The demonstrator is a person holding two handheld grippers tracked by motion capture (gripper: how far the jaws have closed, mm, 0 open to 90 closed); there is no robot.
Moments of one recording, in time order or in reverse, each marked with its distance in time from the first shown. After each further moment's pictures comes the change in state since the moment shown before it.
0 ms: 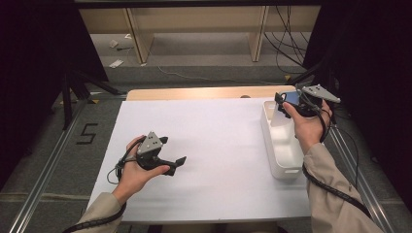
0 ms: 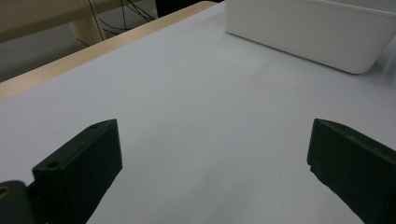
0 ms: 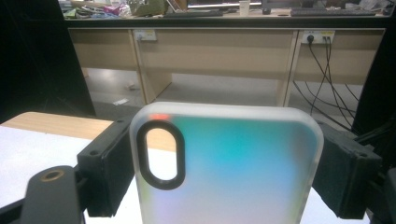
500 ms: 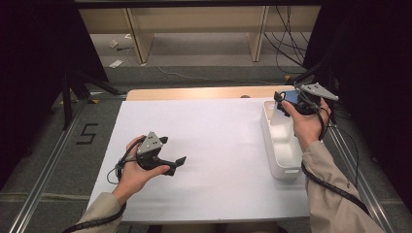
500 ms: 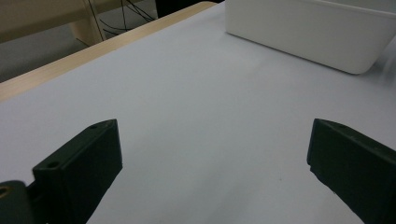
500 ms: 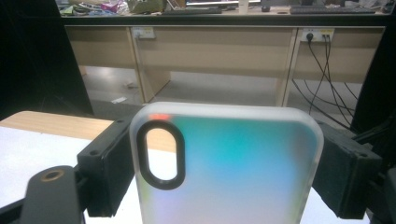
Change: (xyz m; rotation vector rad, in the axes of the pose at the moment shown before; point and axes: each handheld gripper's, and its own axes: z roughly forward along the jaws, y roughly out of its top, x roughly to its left) left arm 0.000 0.000 0.000 0.000 -0.001 0.000; right arm -0.001 0.001 0.007 0.009 -0.007 0.000
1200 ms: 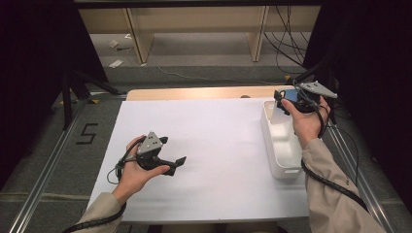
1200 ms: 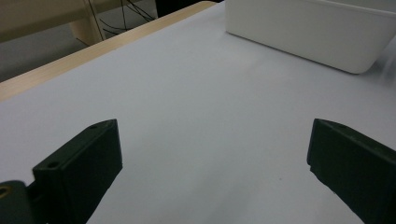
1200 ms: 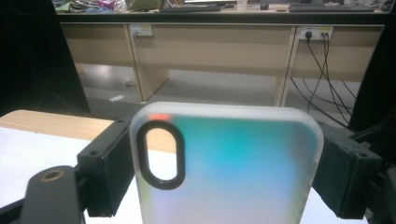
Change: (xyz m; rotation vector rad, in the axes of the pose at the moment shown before) left arm 0.000 0.000 0.000 0.001 0.001 0.001; right arm -0.002 0.002 0.006 0.008 -0.004 -0.002
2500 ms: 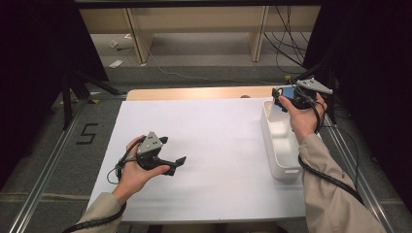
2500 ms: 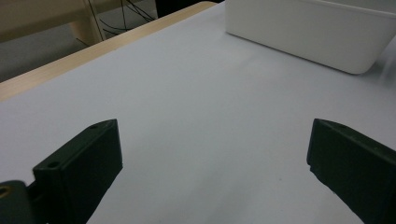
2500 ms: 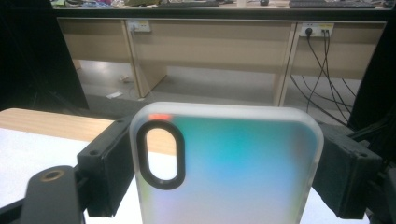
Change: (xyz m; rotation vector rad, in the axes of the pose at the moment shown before) left arm 0.000 0.000 0.000 -0.001 -0.002 -0.002; right arm 0.000 0.003 0.015 0.018 -0.009 -0.006
